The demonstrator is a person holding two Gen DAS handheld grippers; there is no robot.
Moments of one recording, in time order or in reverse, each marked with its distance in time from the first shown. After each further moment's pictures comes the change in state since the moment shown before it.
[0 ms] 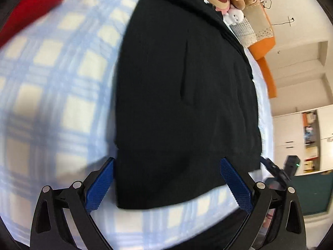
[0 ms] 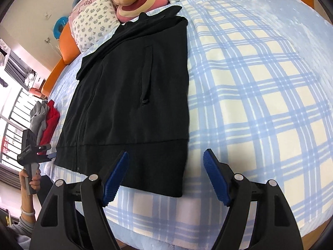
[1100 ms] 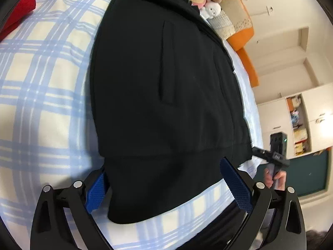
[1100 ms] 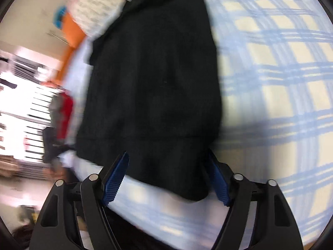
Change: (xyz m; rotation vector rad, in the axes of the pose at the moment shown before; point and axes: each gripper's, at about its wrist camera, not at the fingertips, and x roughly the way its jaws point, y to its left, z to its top) left arm 0.004 -0.002 -0.002 0.141 -0.002 -0.101; right arm 0.028 0.001 0.023 0.061 0.238 0.139
